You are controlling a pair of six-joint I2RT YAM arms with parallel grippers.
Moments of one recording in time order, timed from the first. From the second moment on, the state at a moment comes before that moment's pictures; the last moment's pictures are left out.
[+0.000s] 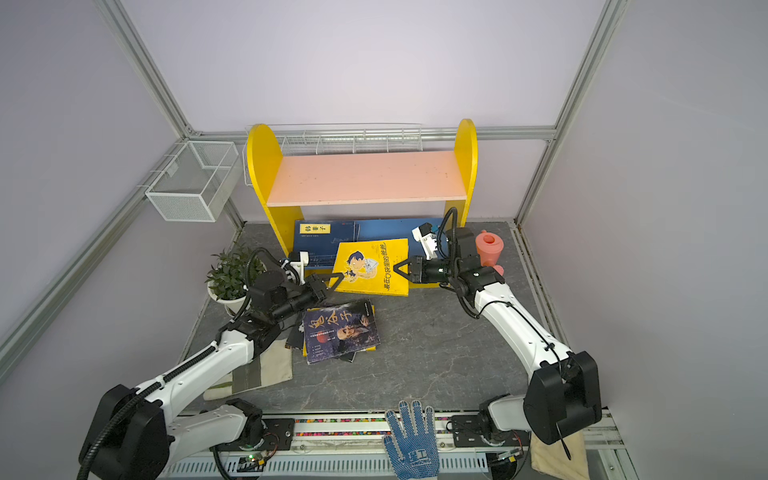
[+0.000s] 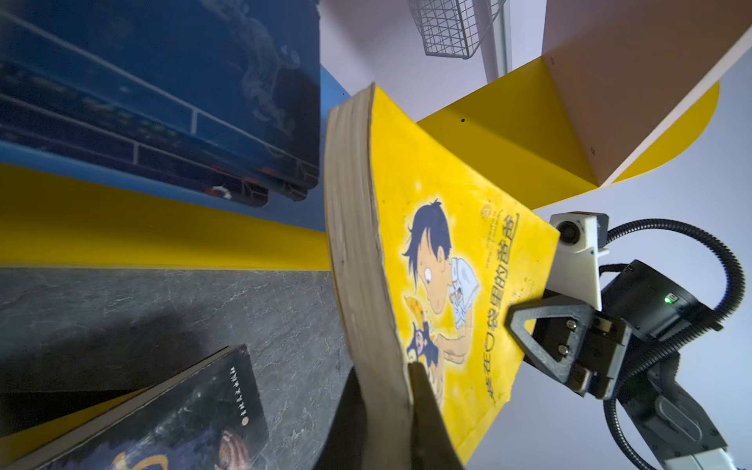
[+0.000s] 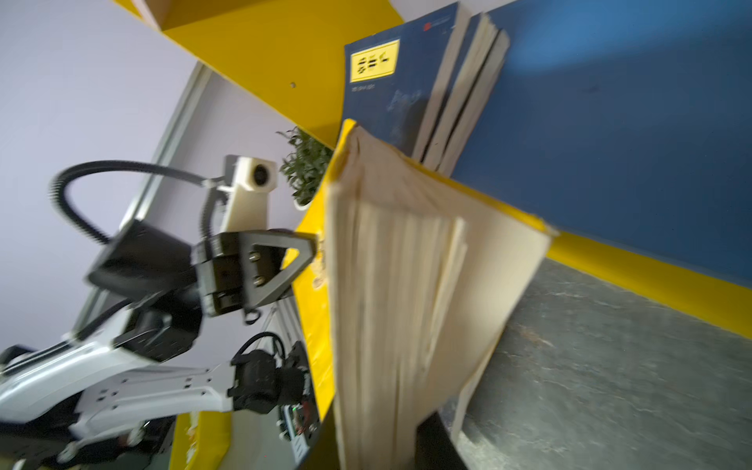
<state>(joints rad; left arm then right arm) -0.53 1.16 0.69 0.27 0.36 -0.95 0.35 1.37 1.13 -0.32 -0.71 0.48</state>
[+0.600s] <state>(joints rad) -0.65 1.46 0.91 0.35 0.28 -0.86 0.26 1.02 1.05 -0.59 0.15 0.52</state>
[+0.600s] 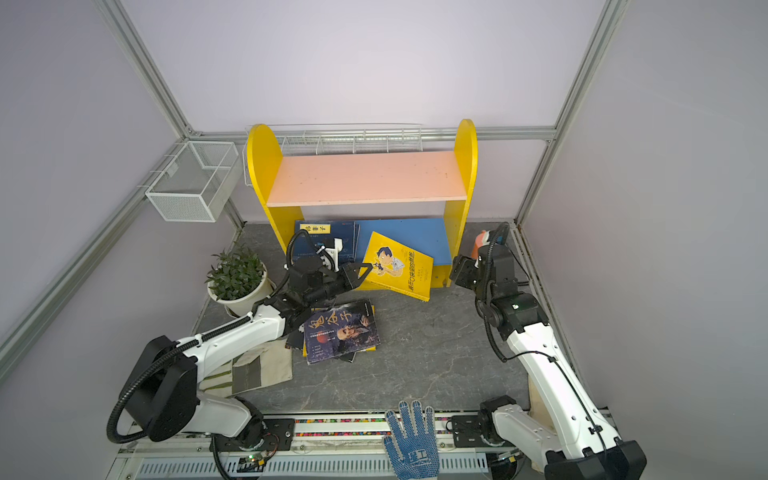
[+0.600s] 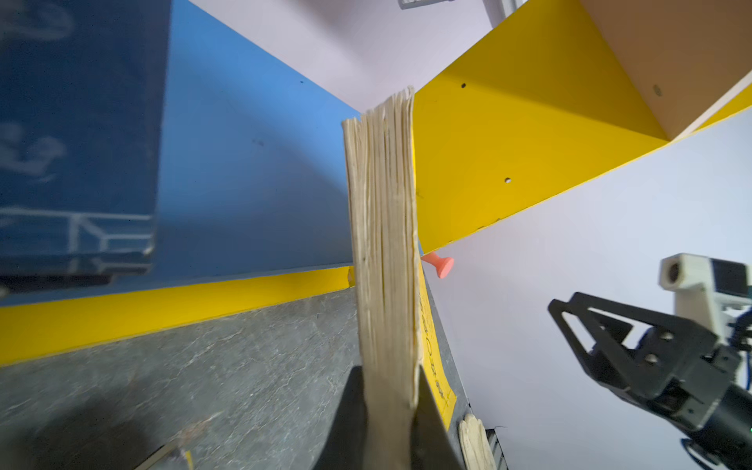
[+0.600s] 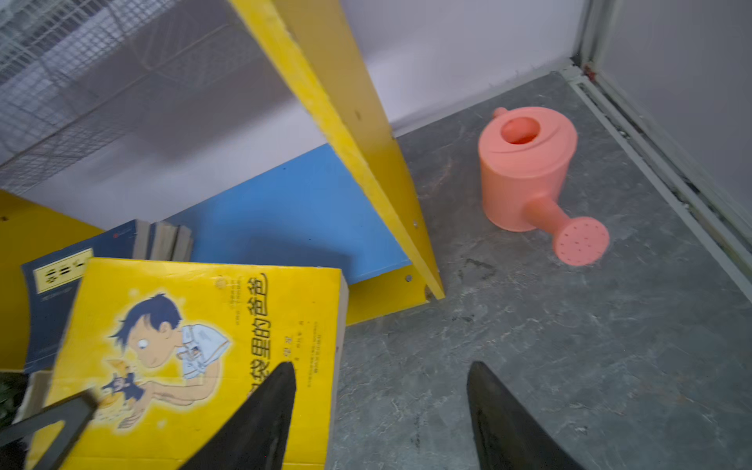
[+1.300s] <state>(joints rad) -0.68 1.80 1.15 0.52 0.10 -0.98 0.24 1.06 1.06 -0.66 0.11 0.49</state>
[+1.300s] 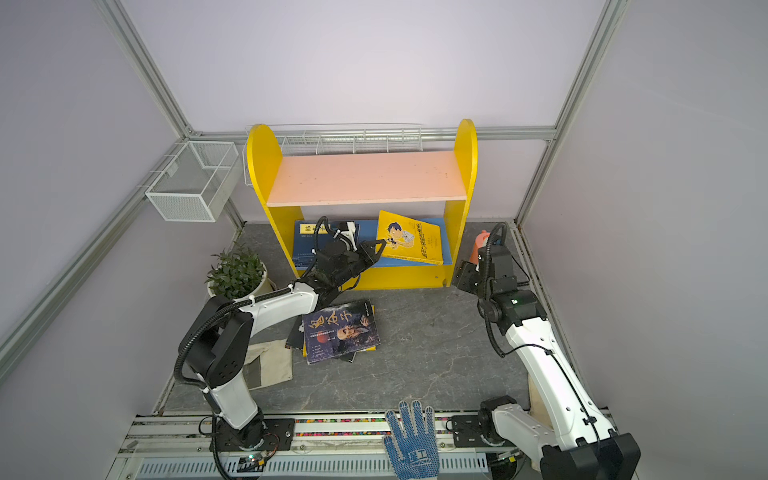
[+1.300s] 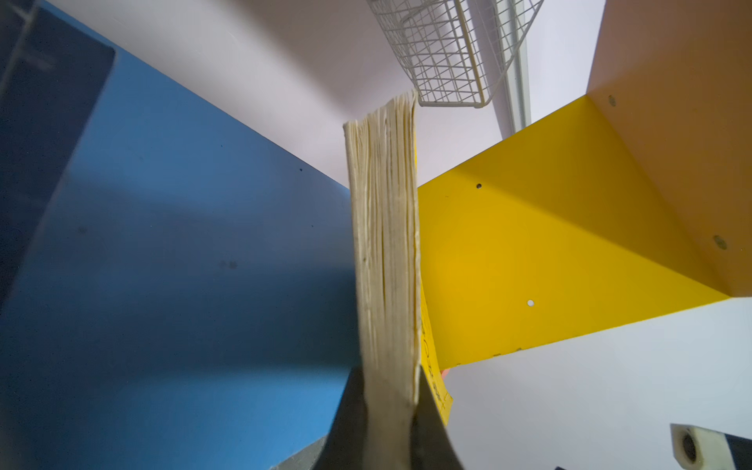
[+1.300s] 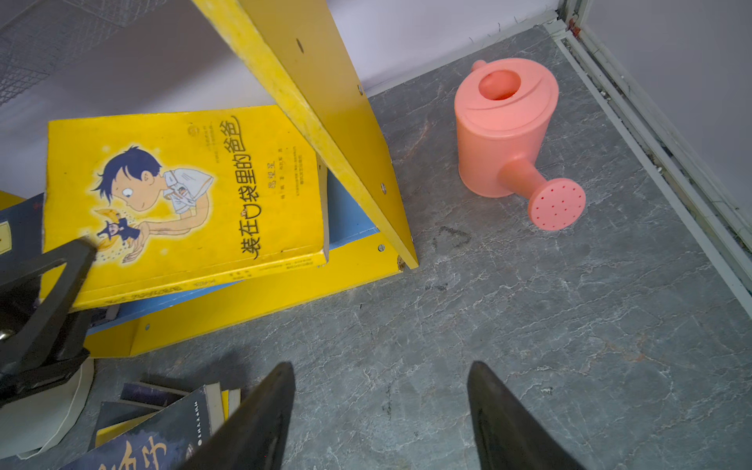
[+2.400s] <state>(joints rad) -0.75 1.95 1.58 0.01 -0.04 -0.89 0.24 1.08 1.06 -0.68 0.07 0.47</state>
